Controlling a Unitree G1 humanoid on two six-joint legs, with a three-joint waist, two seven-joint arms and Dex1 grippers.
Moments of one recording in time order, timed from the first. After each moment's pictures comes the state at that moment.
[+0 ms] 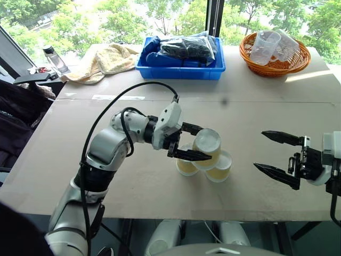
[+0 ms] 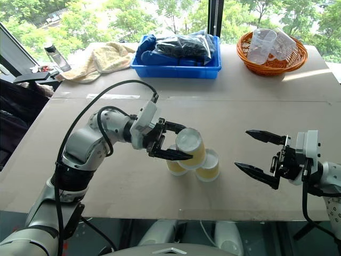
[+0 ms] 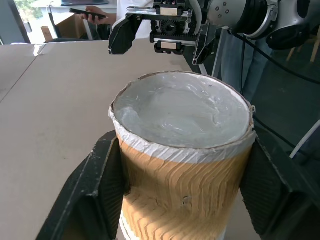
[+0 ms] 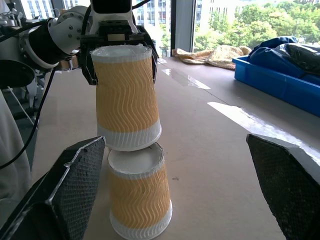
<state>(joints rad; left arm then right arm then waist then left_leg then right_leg) -0.61 0.58 -0.24 -0.20 -0.53 0.44 -1.32 0.13 -0.71 -0.35 -0.45 0.77 0.25 1.13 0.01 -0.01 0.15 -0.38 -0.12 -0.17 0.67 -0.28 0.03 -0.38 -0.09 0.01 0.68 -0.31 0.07</state>
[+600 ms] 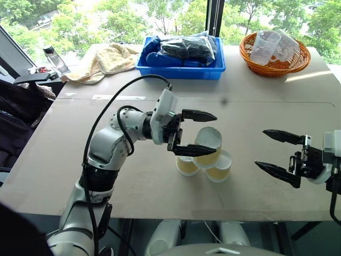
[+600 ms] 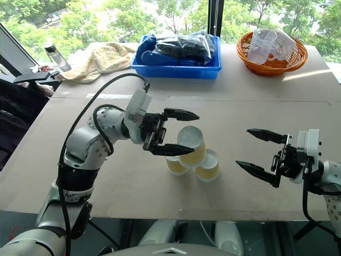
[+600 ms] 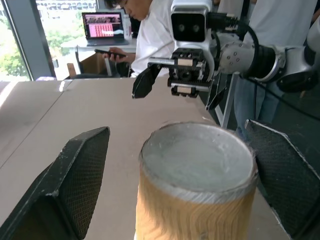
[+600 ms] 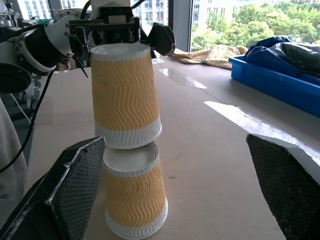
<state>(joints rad) -0.60 0.51 -0.13 -0.23 -0.67 0.49 -1.26 0.12 -0.71 -0.35 -0.42 0.76 0.24 1.14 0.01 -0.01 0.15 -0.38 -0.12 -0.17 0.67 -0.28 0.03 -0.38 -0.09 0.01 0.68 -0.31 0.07</state>
